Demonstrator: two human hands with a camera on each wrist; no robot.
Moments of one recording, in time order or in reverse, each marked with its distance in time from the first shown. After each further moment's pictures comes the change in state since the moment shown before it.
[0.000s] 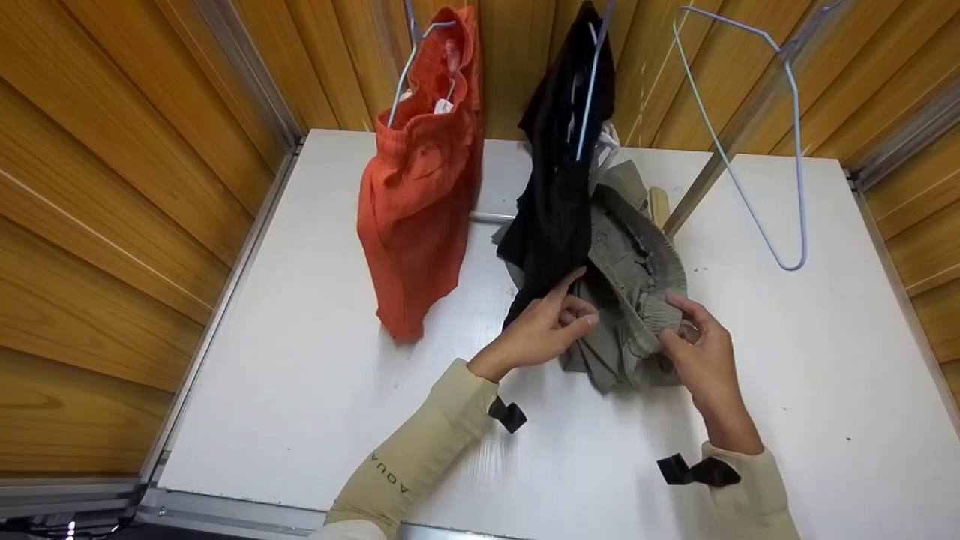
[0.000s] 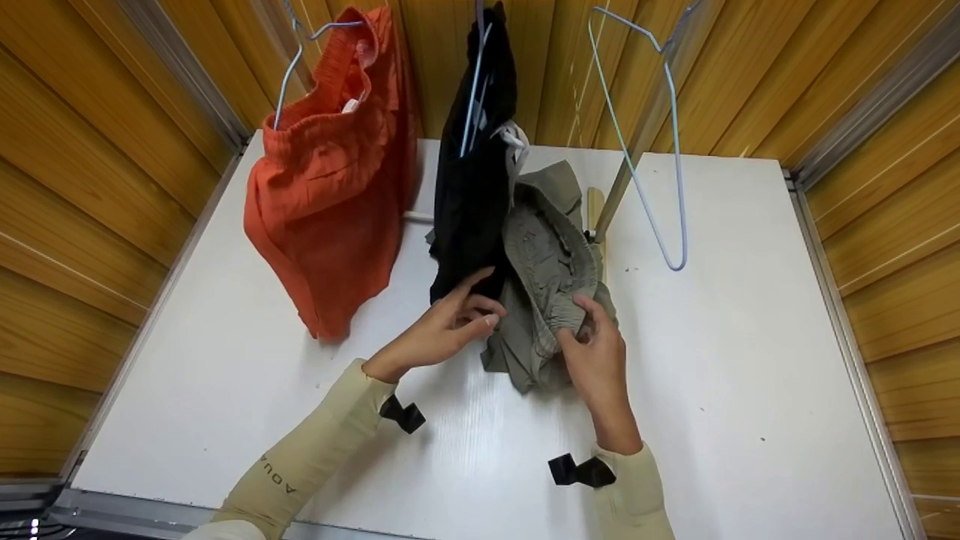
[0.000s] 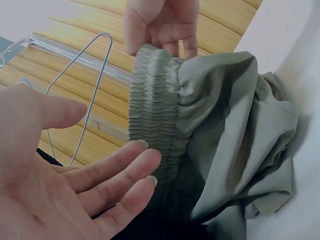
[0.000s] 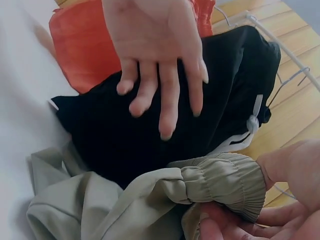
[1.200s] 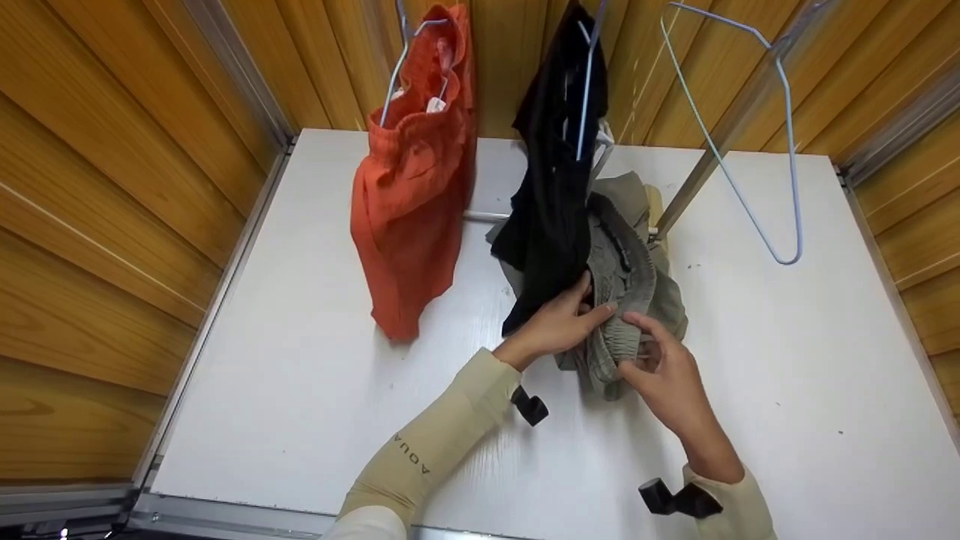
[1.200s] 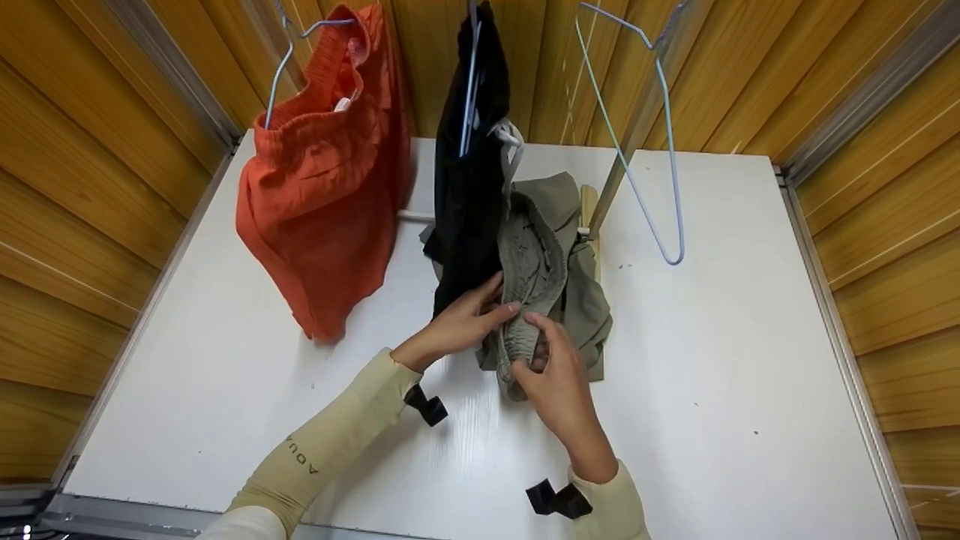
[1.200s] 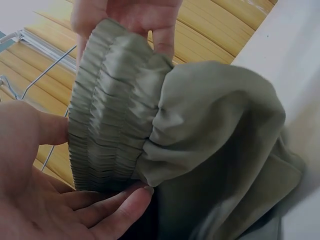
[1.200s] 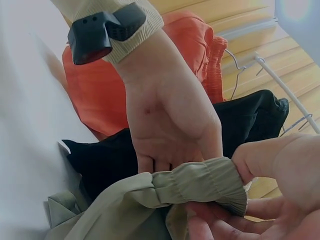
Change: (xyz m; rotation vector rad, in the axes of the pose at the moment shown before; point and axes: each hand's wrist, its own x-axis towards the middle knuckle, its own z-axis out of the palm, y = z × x) left_hand 0.029 0.006 0.025 -0.001 -0.007 -0.303; right_hand -0.034 -0.014 0.024 -0.157 -0.120 -0.128
